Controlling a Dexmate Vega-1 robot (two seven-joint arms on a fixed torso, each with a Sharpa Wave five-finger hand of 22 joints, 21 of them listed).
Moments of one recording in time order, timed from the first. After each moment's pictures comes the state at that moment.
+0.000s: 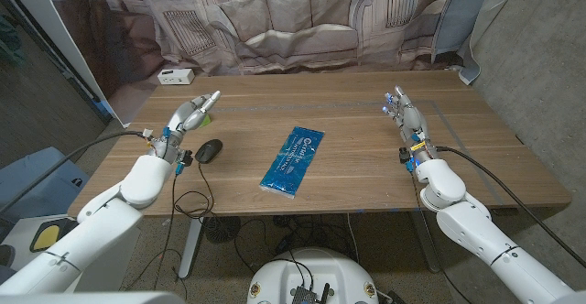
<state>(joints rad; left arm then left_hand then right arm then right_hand) 1.32 0.78 0.04 -1.86 -0.13 -0.16 0.28 0.29 0.09 -0.10 0.06 0.24 0.33 0.03 0.20 0.18 0.23 0.07 0.25 0.20 0.16 0.07 0.21 0.18 0.10 0.18 0.22 0.18 -1.18 -0.59 -0.27 -1.75 0.50 0.31 -0.26 0.22 0.04 0.19 -0.13 0.18 0.32 0.09 0.20 0.18 0.24 0.13 0.21 0.19 0.09 0.07 0.21 0.21 0.28 0.01 0.19 0.17</state>
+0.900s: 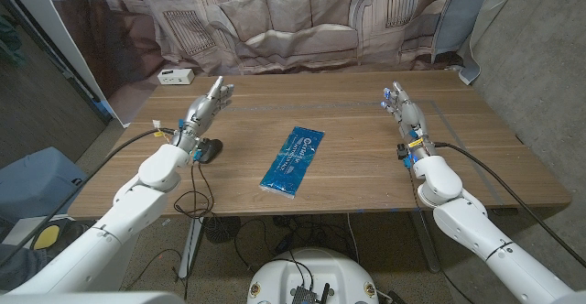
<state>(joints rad) 1.09 0.69 0.19 -1.62 -0.42 -0.32 0.08 0.29 0.09 -0.11 0.06 0.23 0.30 0.05 0.19 0.18 0.22 0.09 0.25 0.20 0.16 0.08 0.20 0.18 0.11 0.18 0.22 0.18 -1.16 -0.58 -0.28 -1.74 0.47 0.34 -0.26 0.22 0.04 0.19 -0.13 0.18 0.32 0.09 0.20 0.18 0.25 0.13 0.21 0.19 0.09 0.07 0.21 0.21 0.28 0.01 0.19 0.17</state>
